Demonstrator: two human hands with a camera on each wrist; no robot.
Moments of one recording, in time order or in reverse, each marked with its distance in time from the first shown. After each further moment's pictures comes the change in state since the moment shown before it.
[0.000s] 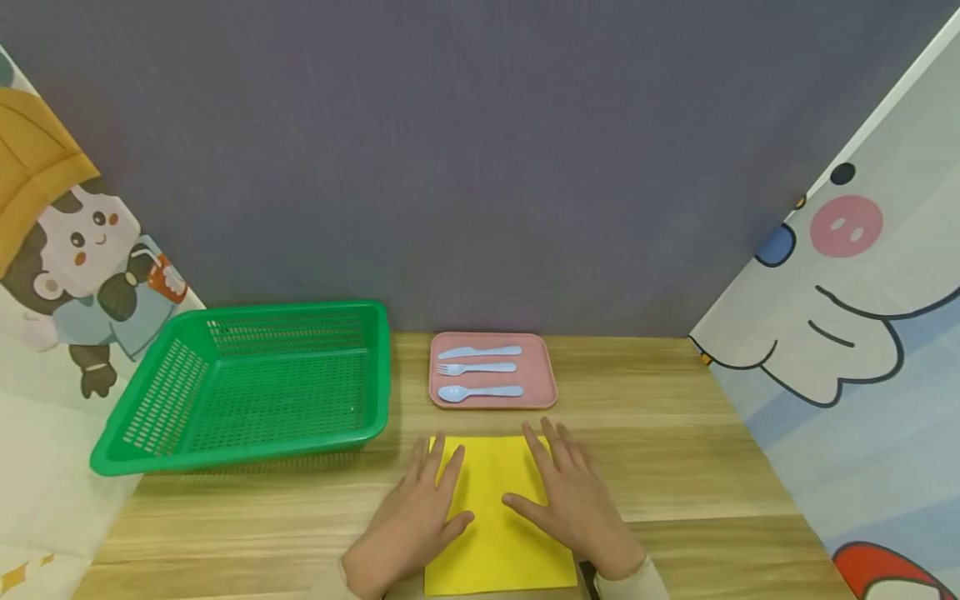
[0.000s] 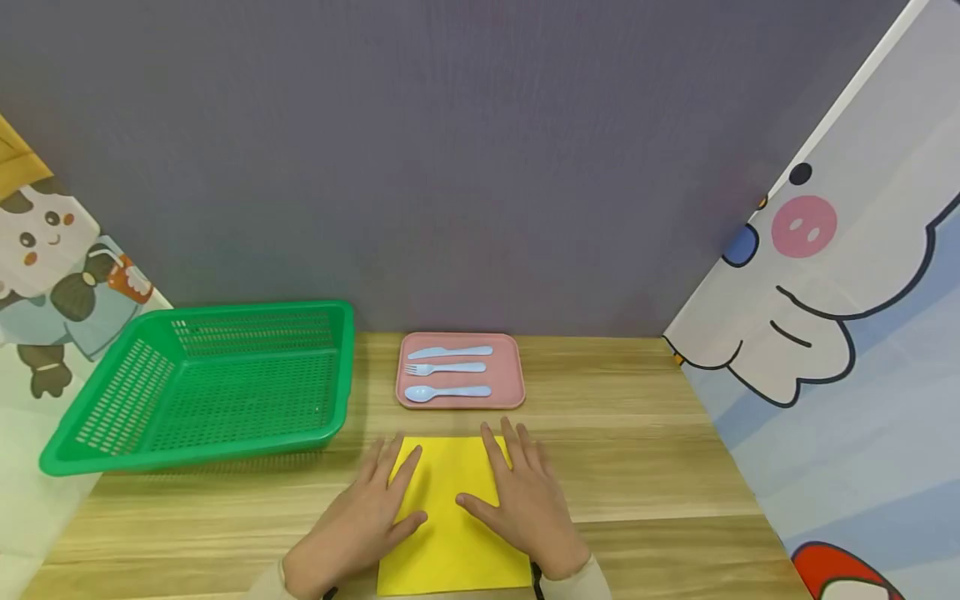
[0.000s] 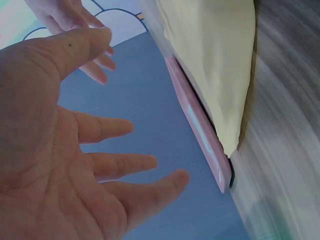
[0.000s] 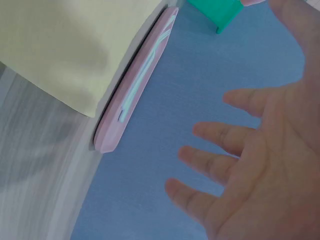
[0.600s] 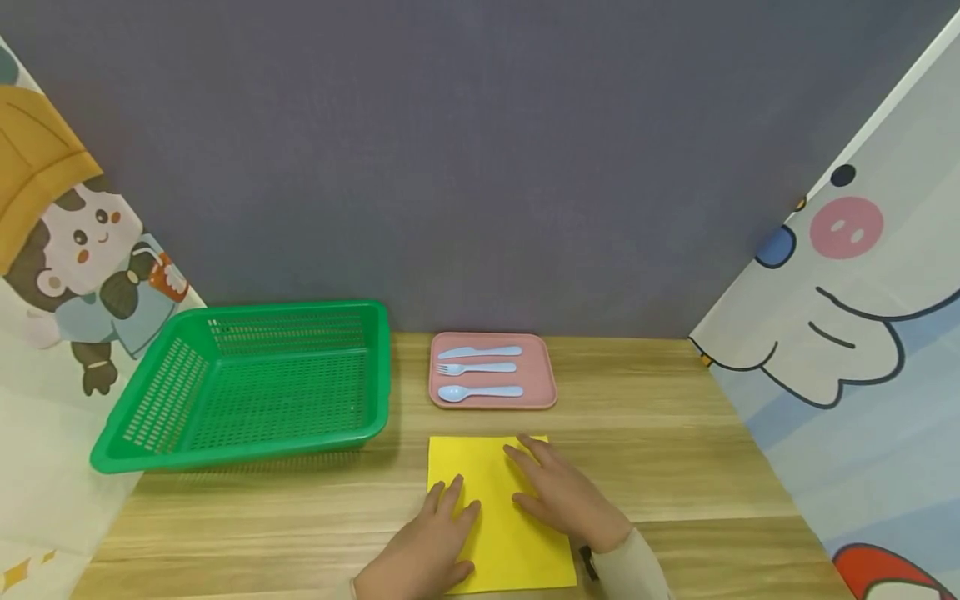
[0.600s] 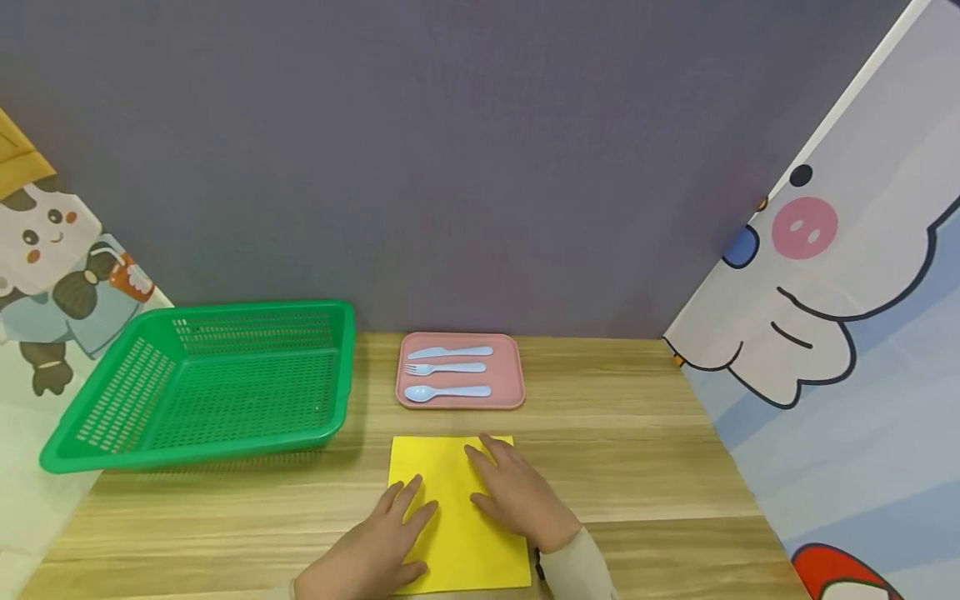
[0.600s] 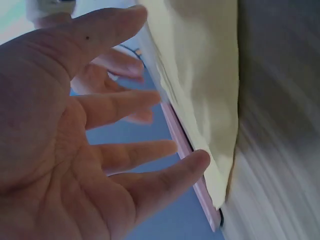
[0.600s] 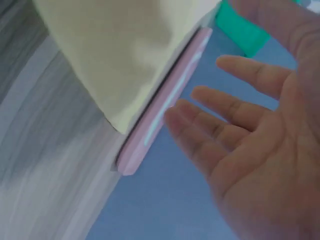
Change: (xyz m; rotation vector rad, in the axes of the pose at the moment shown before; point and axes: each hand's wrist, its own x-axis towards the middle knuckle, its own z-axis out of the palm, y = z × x) left_hand -0.012 0.020 0.019 -0.002 -0.226 0.053; right_hand 0.014 0.016 0.015 0.122 -0.149 -0.213
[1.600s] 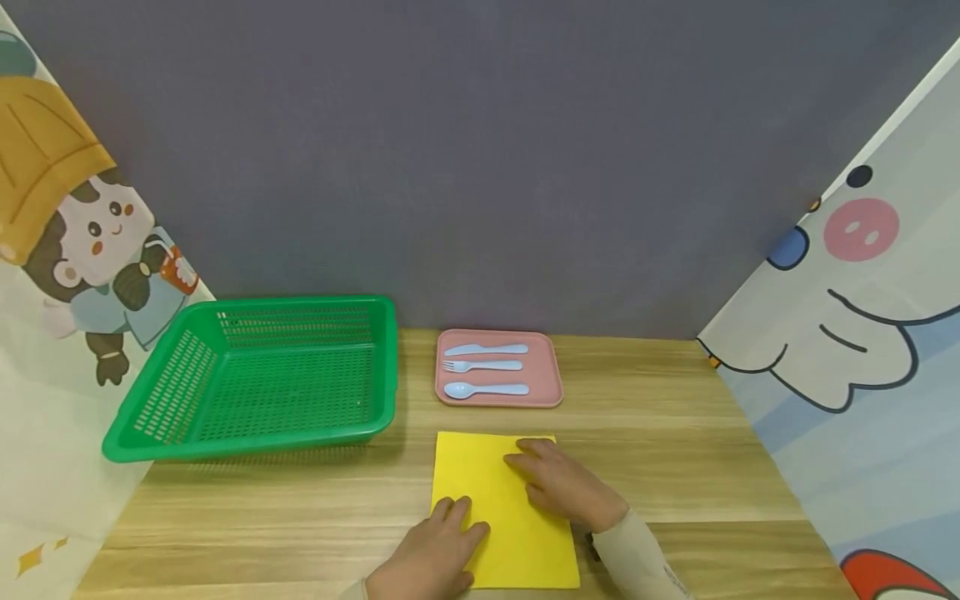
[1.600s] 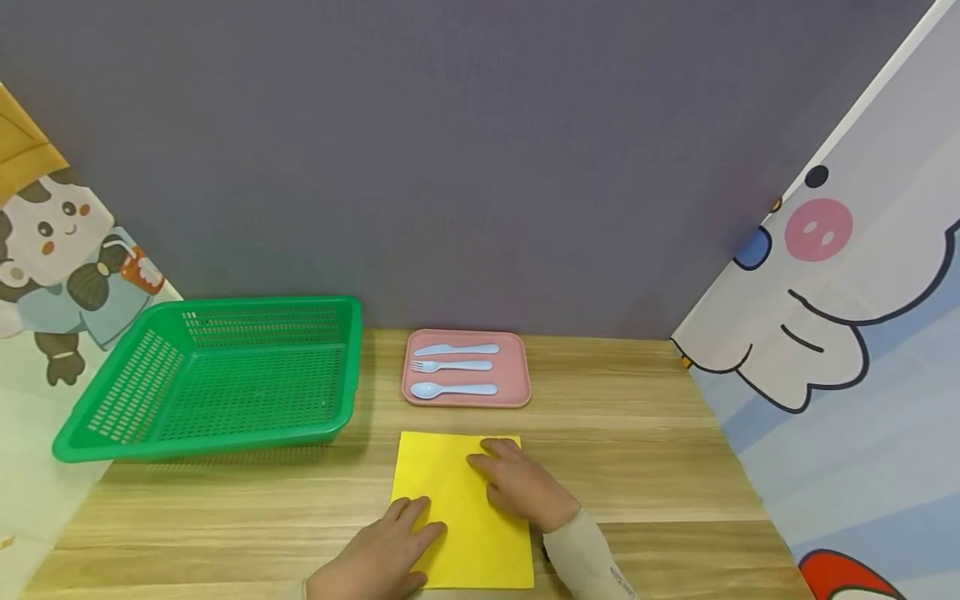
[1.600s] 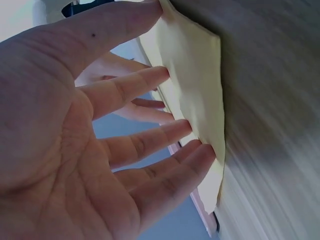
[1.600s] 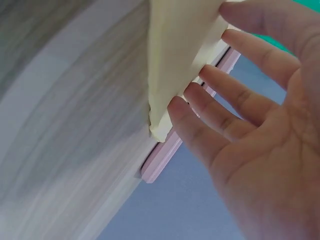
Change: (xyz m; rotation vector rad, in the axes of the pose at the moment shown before) left_hand -0.002 0.002 0.010 0.082 -0.037 0.054; right_hand 0.014 0.019 0.010 0.062 -0.149 -0.041
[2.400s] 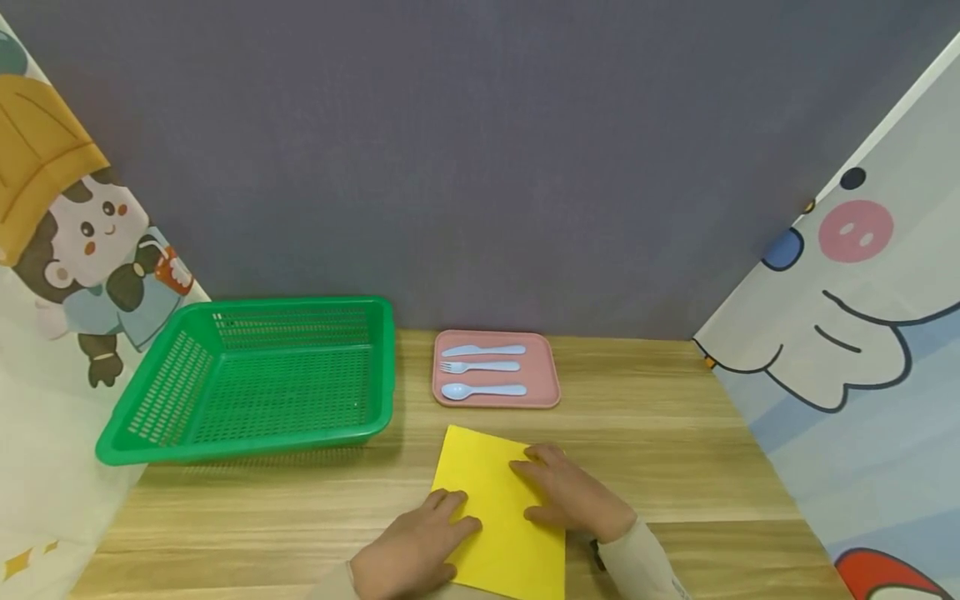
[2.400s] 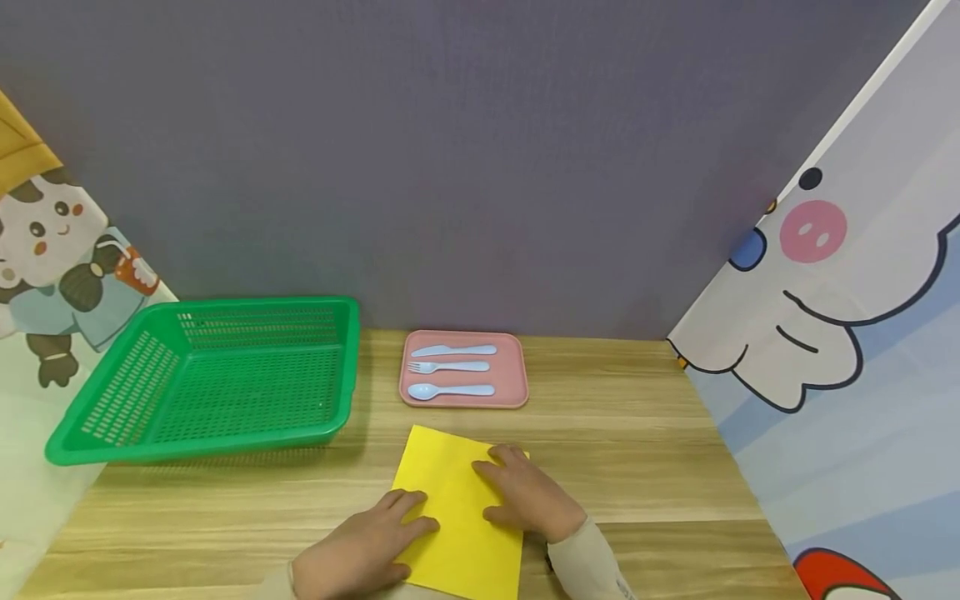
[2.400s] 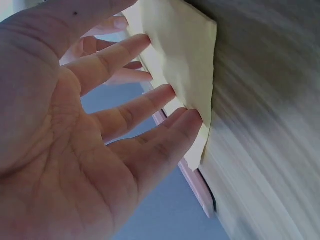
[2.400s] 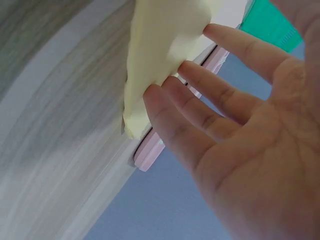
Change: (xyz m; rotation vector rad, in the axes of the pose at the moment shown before) left_hand -0.005 -0.025 -0.005 -0.005 0.064 0.132; right_hand -0.013 -0.004 -0.005 0.024 -0.050 0.064
